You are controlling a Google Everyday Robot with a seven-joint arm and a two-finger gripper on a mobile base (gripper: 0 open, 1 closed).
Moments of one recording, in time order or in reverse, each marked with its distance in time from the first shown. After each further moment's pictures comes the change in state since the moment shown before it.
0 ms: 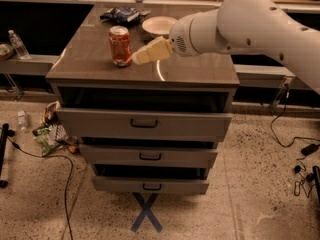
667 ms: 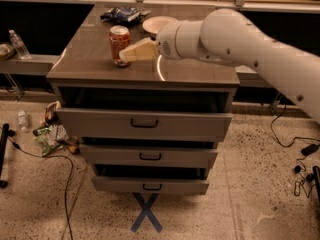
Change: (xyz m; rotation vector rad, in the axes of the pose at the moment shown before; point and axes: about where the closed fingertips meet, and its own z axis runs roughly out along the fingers) arm -0.009 0.005 0.051 -0.035 -0.125 0.050
